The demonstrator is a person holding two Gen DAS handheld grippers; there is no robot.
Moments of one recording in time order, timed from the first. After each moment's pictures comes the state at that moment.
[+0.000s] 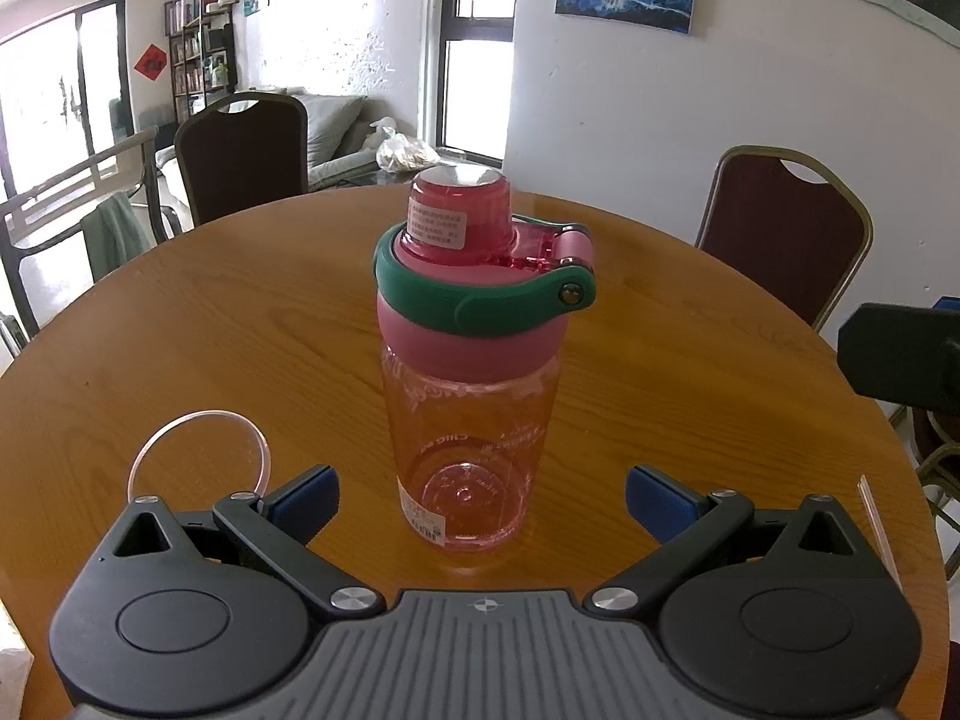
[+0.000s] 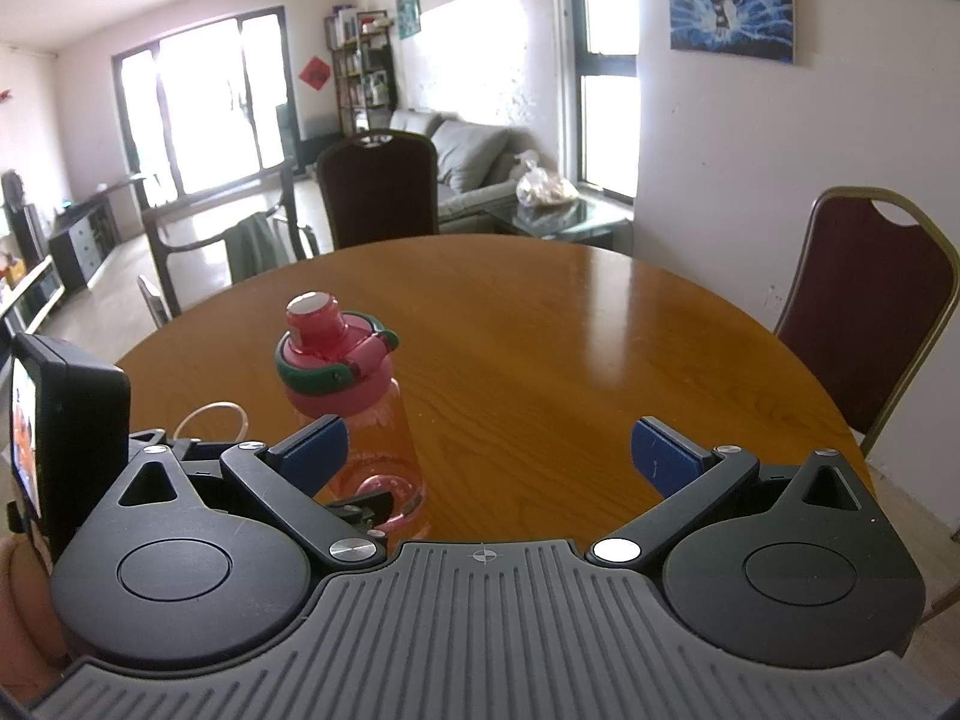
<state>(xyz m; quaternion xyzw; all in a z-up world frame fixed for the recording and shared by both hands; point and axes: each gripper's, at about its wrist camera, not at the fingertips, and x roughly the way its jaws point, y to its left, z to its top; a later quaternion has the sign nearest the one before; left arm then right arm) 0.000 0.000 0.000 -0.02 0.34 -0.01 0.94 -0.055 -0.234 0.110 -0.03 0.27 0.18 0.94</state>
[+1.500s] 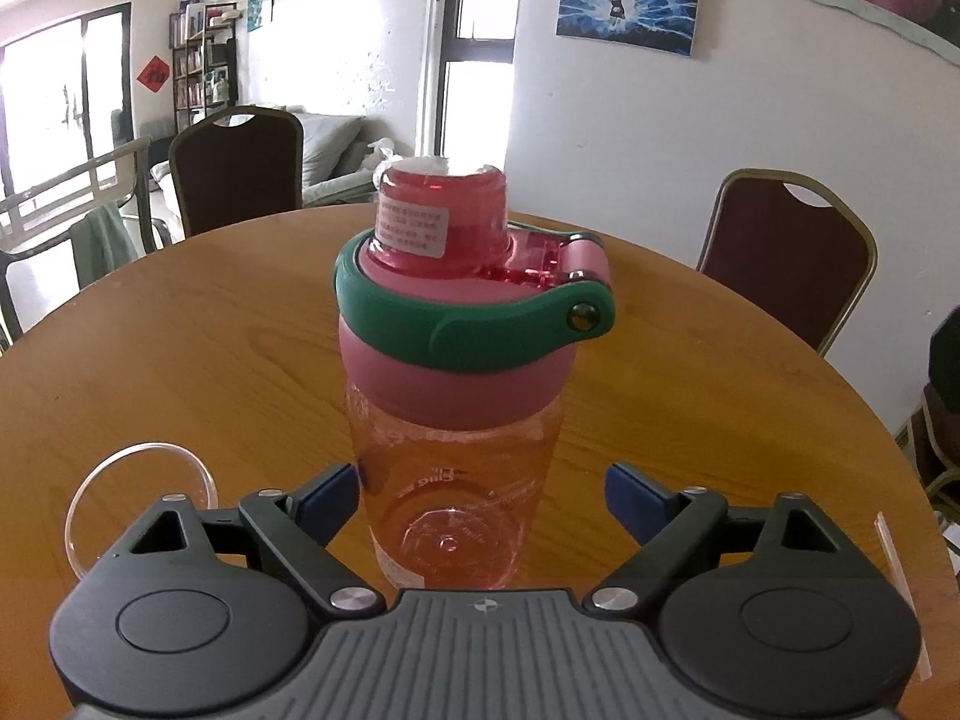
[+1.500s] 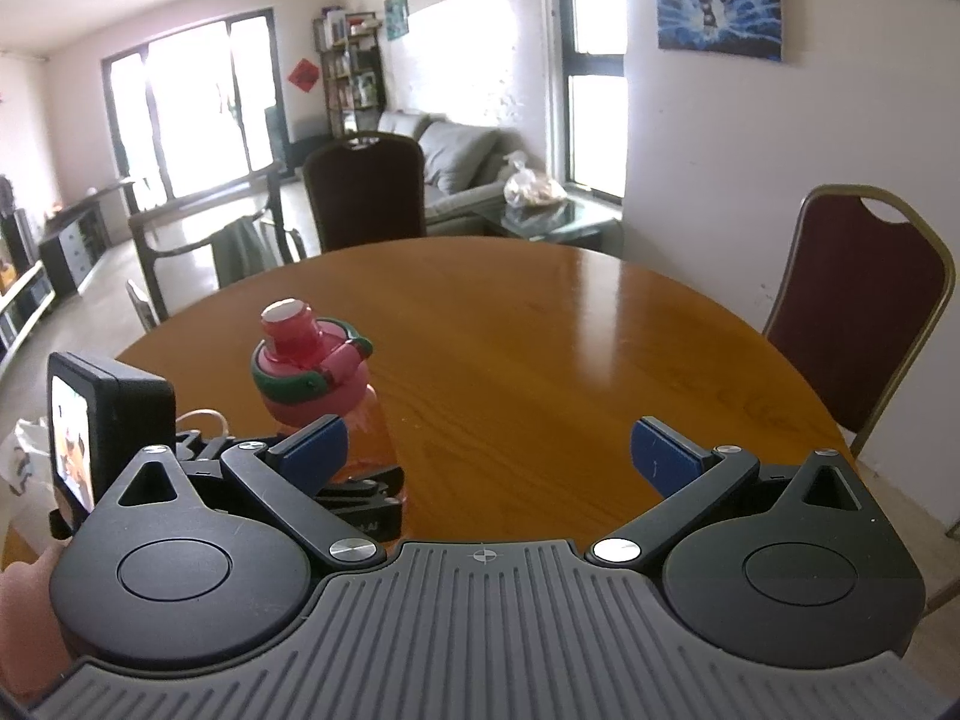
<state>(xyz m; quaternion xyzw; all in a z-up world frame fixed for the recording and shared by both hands) 0.024 -0.004 -0.012 -0.03 0.31 -0.01 0.95 -0.046 -0.241 0.109 -0.02 0.27 0.17 0.95</state>
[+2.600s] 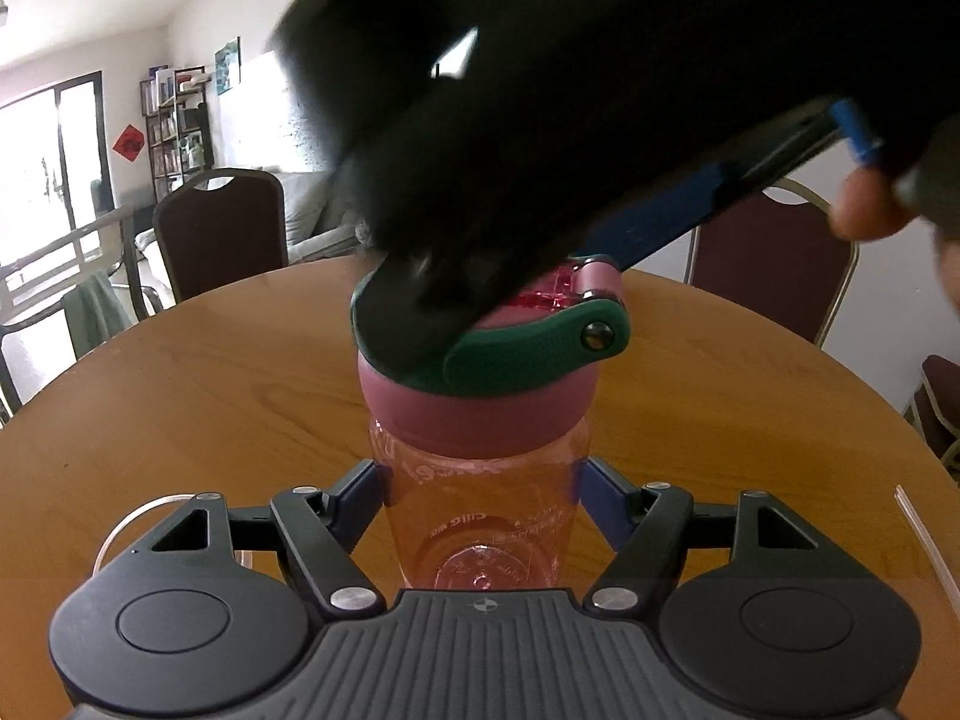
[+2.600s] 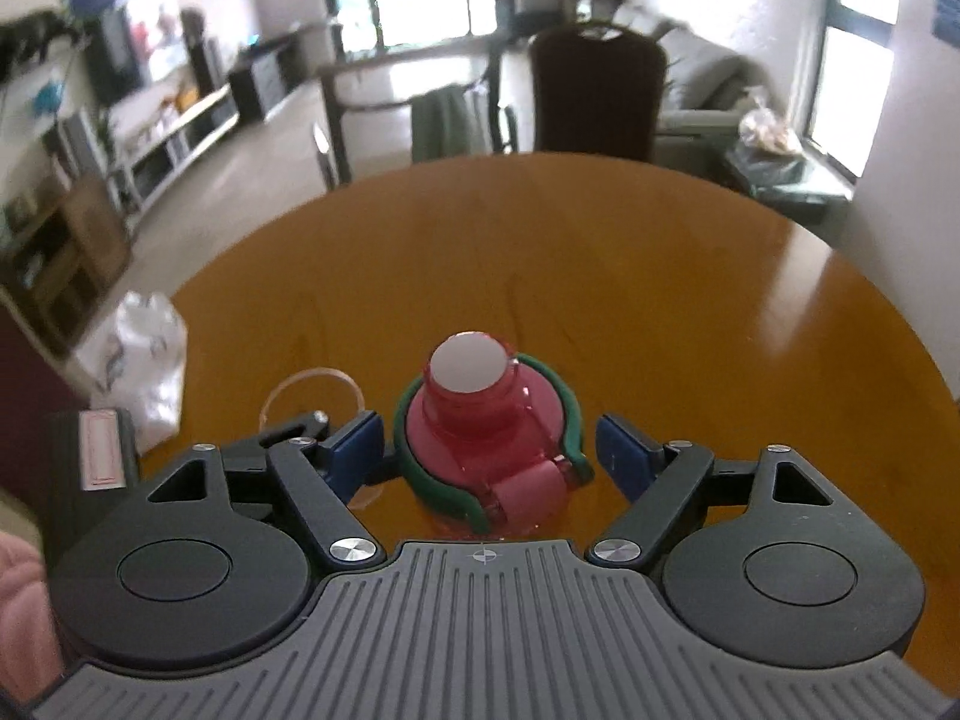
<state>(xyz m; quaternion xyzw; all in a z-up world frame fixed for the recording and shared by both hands) 0.020 0.013 -0.020 0.02 0.27 -0.03 0.96 0.049 -0.130 0.107 -0.15 0.36 0.38 0.84</state>
